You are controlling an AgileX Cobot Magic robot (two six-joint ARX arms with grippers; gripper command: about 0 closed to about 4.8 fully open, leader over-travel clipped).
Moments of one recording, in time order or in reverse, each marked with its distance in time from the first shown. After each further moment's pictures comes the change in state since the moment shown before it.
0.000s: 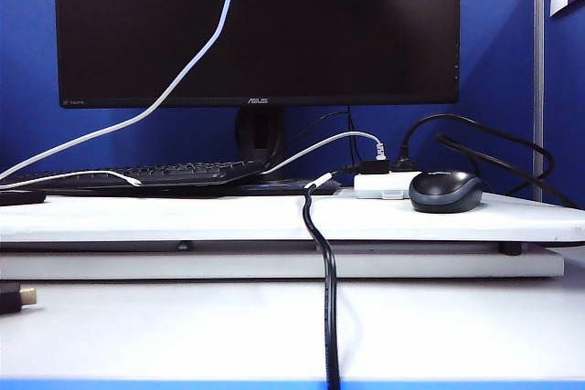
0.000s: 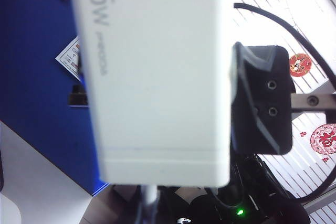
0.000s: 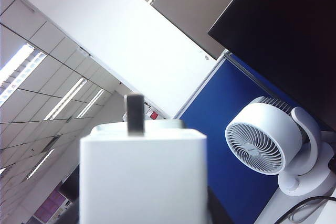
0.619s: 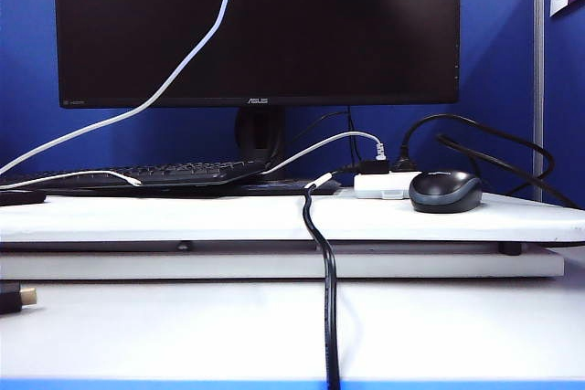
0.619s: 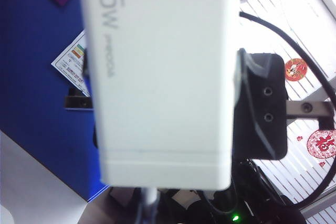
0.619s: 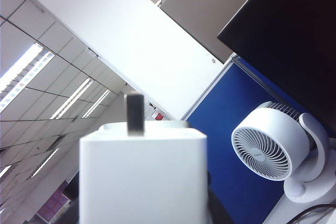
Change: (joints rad) left arm -0.002 -0.002 0.000 0.045 -0.018 -0.047; right arm 0.000 0.000 -0.001 0.026 -0.017 0.000
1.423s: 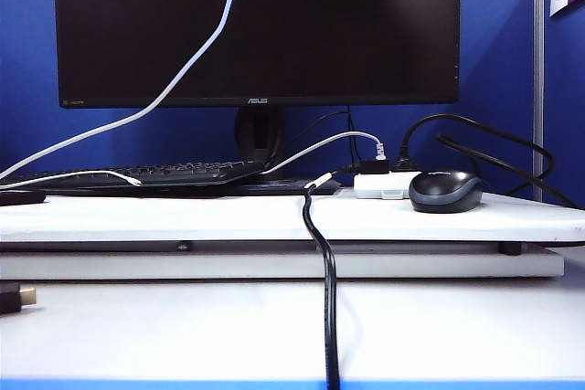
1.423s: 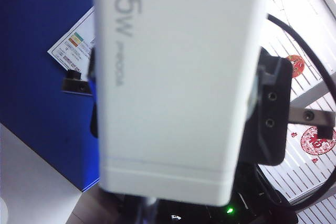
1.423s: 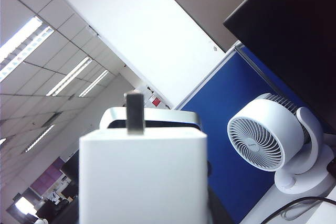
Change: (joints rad) left arm -0.001 -0.001 -0.001 -0.023 0.015 -0.008; right arm -0.008 0.000 0.005 -0.035 -0.082 -0.080
